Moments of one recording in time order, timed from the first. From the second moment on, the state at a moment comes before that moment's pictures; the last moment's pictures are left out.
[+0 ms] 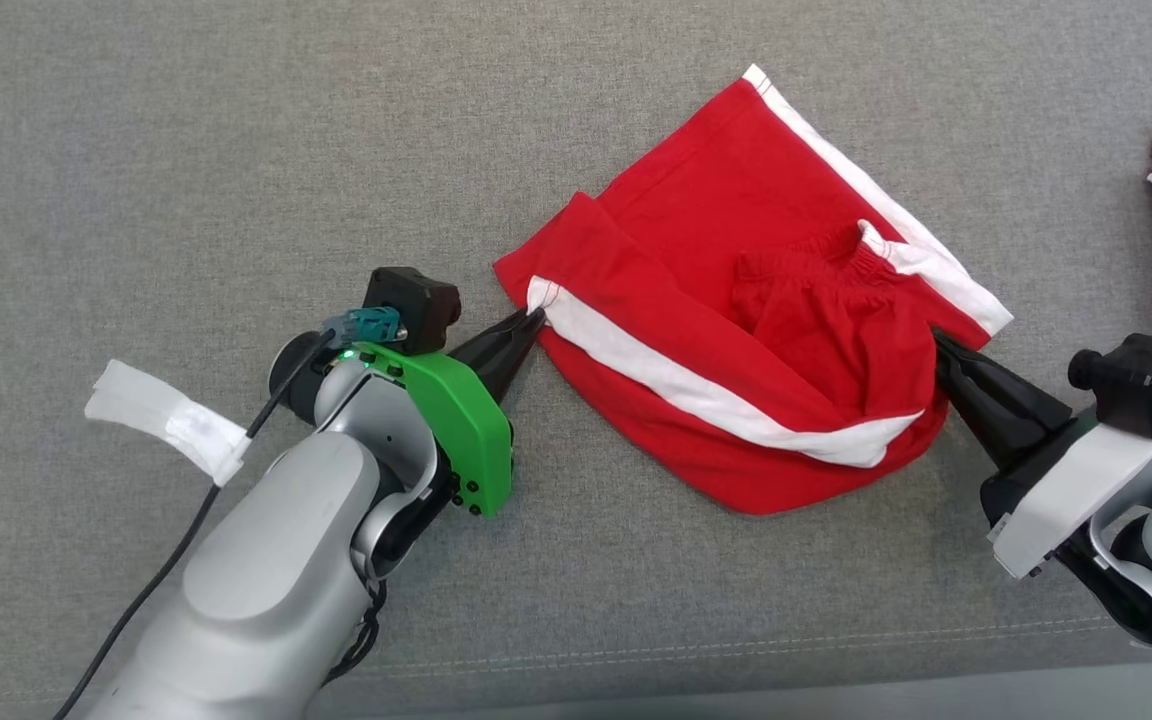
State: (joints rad) left arm -0.66 0.22 -0.72 0.43 -0.70 -0.13 0.15; right arm -0.36 -0.70 0.57 0.08 0.70 0.13 -0.13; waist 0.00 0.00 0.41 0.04
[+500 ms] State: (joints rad) left arm -0.63 0.27 -0.65 0.27 -0.69 -0.03 -0.01; right arm -0.29 -0.61 0.37 0.03 0.65 0.13 -0.25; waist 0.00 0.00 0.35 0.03
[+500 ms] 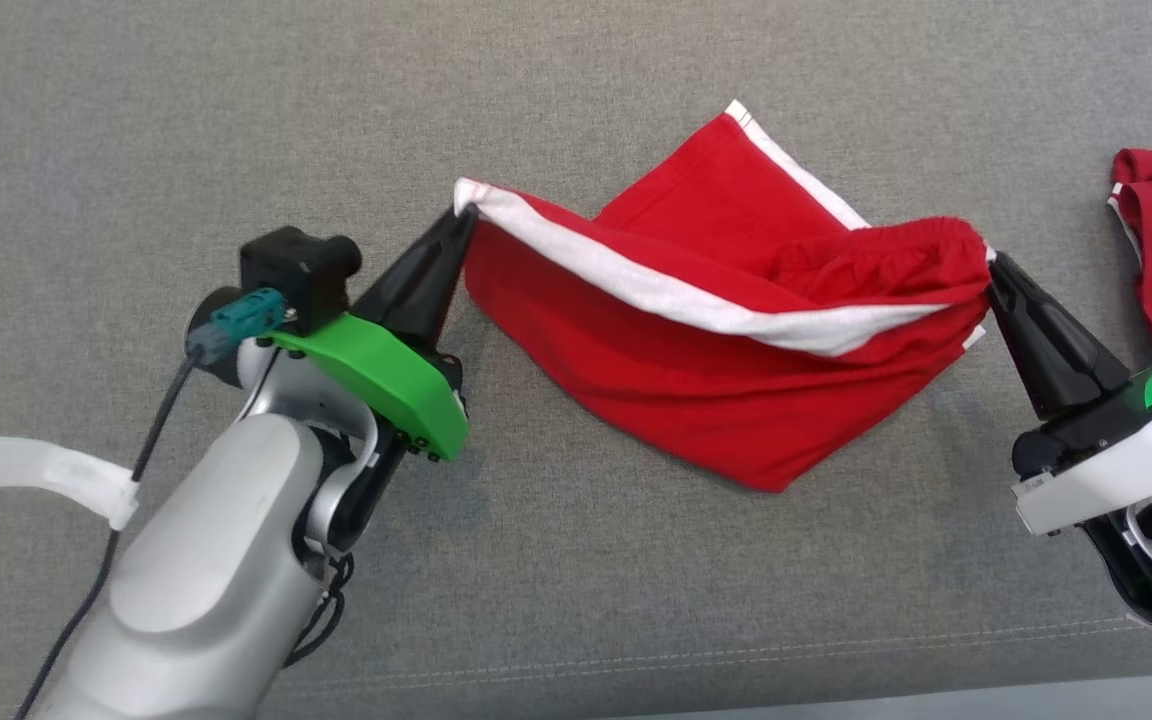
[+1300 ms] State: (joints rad) left arm -0.85 0.43 -0.45 -0.08 -0.62 0.16 0.05; right arm -0.71 -0.35 0.16 -0.07 0.45 0.13 -0.15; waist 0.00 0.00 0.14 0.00
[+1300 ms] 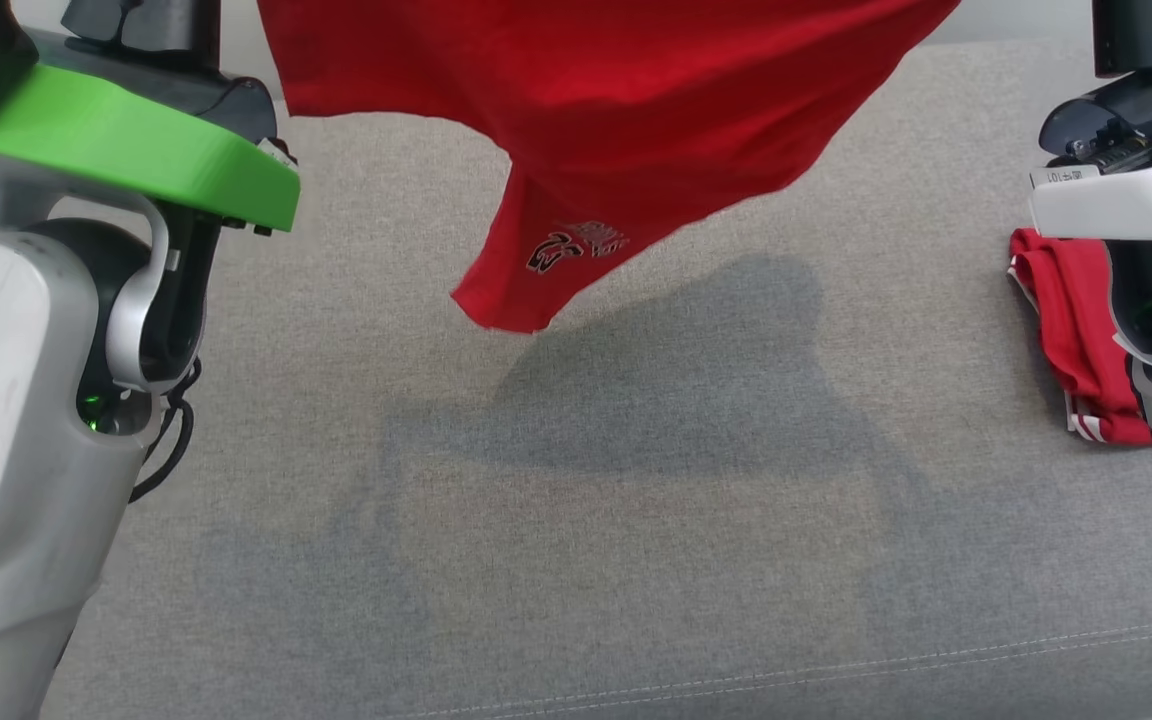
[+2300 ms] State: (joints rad) left arm -1.44 0.18 -0.47 0.82 -0.73 0.02 0.12; right arm -1.43 -0.24 0.25 0.89 0.59 0.13 -0.15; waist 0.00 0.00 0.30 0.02
